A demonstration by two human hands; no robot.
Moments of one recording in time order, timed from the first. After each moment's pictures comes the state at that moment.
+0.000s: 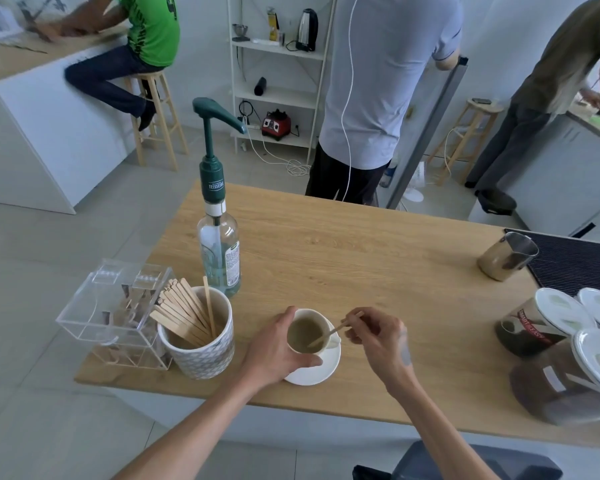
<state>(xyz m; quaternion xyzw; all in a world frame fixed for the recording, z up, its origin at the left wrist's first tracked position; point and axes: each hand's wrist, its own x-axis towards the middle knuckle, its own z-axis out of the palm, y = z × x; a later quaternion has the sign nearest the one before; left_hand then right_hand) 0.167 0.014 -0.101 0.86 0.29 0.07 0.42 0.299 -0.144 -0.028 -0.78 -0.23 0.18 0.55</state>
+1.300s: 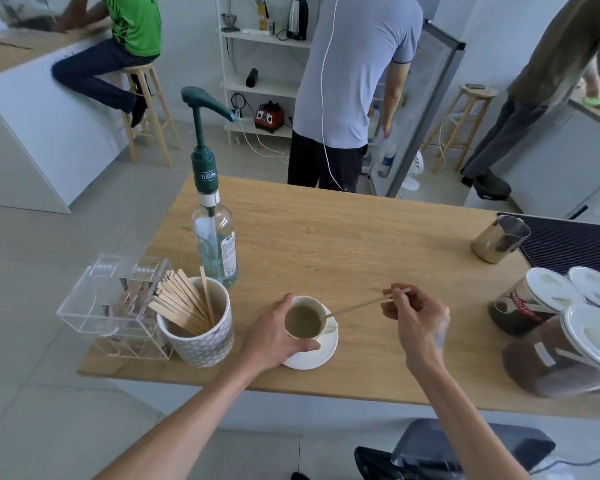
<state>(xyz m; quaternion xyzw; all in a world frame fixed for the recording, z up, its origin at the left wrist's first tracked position) 0.166 0.011 -0.097 0.85 0.30 0.07 0.43 0.319 -0.171 -0.008 -0.77 -0.08 0.06 0.63</state>
